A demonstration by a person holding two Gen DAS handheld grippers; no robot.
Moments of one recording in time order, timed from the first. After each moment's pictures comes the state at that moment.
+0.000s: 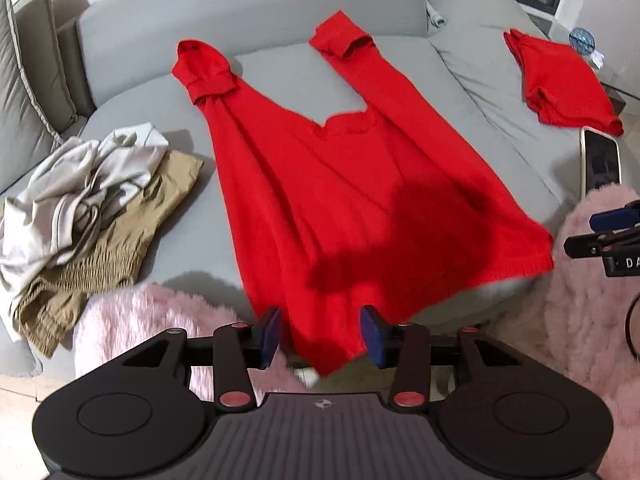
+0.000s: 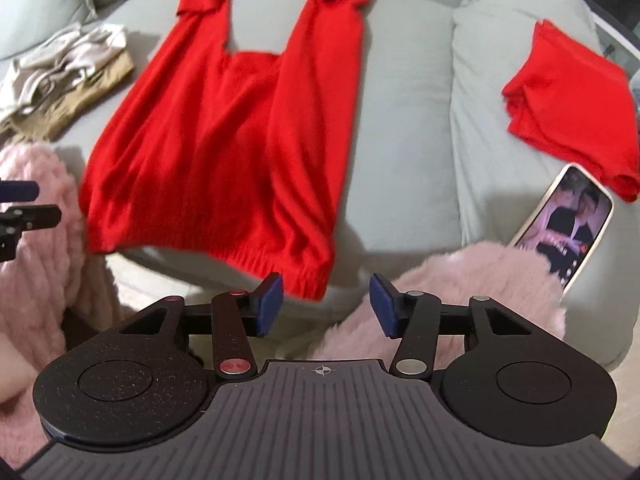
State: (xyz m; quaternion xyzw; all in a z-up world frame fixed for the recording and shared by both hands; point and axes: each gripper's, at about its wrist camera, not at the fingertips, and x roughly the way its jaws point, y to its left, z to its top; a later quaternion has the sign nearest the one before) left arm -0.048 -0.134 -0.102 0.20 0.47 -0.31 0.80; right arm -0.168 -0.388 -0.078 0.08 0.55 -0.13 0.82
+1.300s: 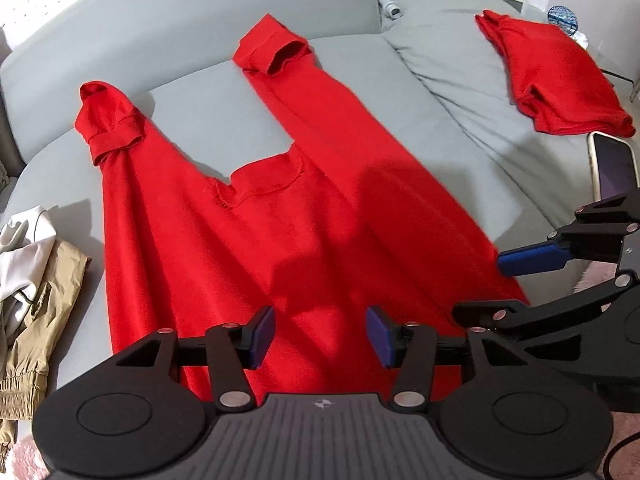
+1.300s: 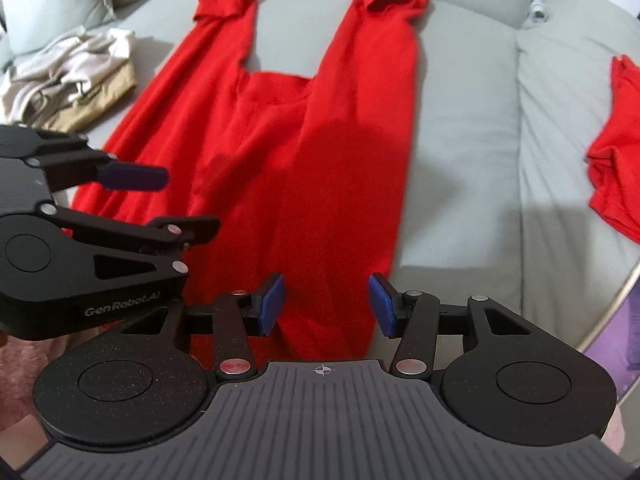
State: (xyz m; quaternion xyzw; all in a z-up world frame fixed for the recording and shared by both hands) left arm -0.009 -0.247 -0.162 0.23 0.46 -0.35 0.78; right arm -0.082 -0.406 -0.135 0.08 0.56 -0.06 0.83
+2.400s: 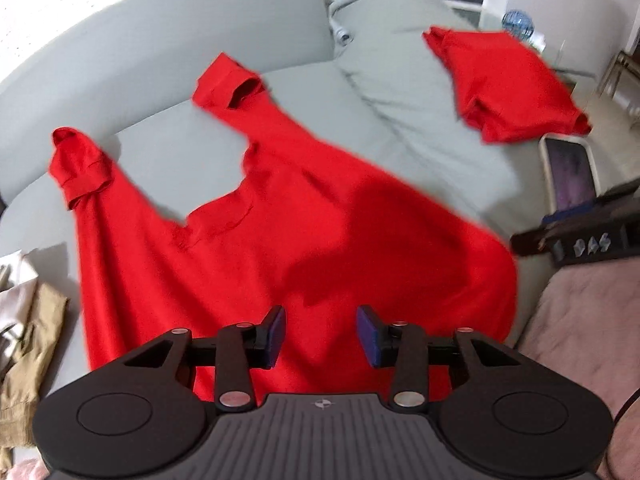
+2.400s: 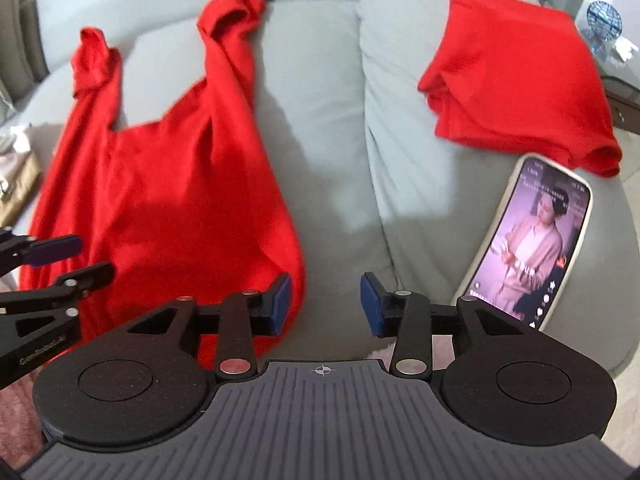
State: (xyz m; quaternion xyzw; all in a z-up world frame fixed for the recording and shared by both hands) left arm -0.038 -0.268 -0.141 0.23 0.43 -0.41 0.77; right arm -0.143 -0.475 -0.112 0.16 0.53 -0.22 0.80
